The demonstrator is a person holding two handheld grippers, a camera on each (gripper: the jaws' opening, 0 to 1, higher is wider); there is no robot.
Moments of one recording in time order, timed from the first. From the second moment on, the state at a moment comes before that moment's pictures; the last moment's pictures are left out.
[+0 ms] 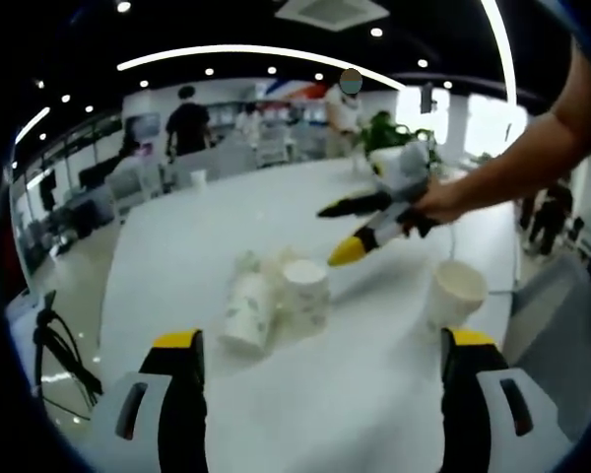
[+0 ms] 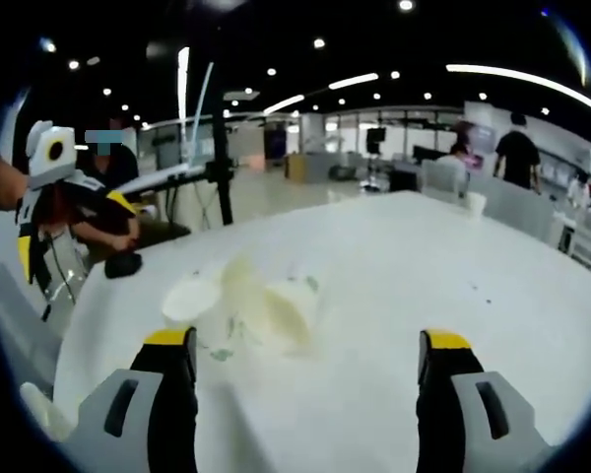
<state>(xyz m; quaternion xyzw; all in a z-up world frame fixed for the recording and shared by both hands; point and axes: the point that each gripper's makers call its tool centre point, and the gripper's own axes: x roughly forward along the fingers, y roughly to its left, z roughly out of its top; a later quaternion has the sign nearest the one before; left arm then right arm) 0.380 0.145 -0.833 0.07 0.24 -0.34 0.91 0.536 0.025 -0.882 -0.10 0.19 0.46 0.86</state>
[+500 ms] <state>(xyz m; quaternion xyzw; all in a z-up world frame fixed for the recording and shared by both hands) 0.382 0.141 -0.836 0.07 0.24 -0.34 0.91 0.556 0.048 -0.901 -0.12 0.21 0.45 0.86</state>
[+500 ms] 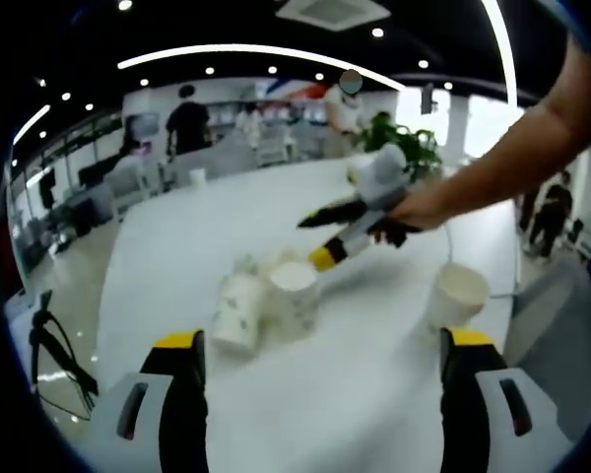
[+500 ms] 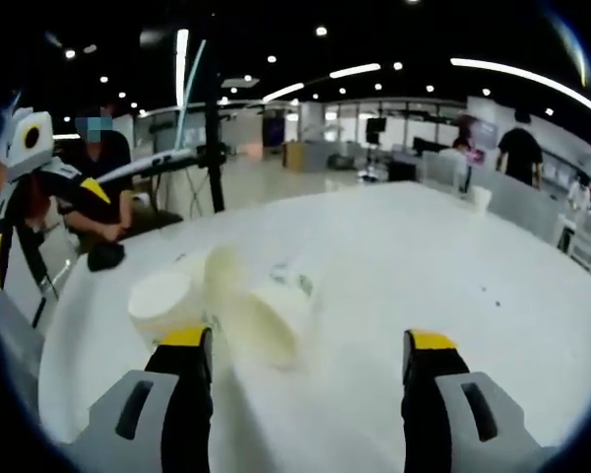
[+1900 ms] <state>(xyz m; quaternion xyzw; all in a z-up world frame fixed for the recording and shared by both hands) 0.379 0.138 -0.833 0.06 0.24 -0.35 0.90 0.571 0.060 -0.893 -0.19 0.18 0.45 0.86</state>
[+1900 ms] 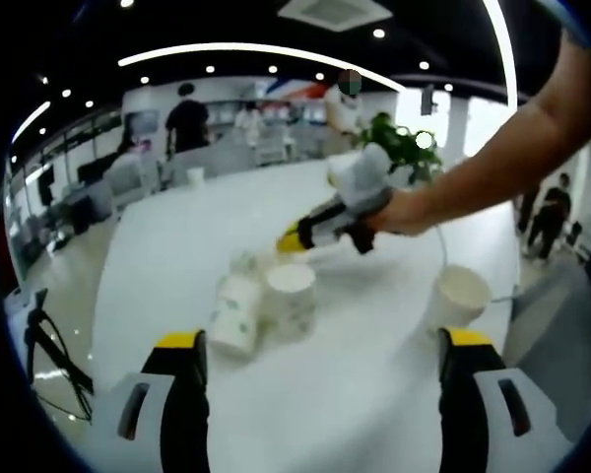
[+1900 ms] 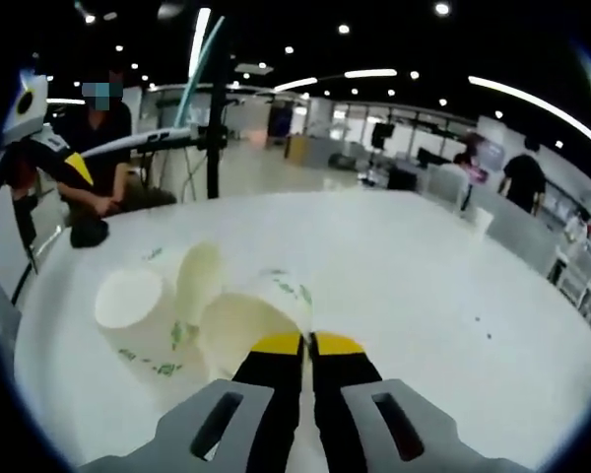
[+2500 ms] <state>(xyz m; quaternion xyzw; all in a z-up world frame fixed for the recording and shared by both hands) 0.382 0.136 -0.833 0.06 0.24 -0.35 0.90 0.585 0.061 -0.844 -0.21 0.20 0.46 0.84</state>
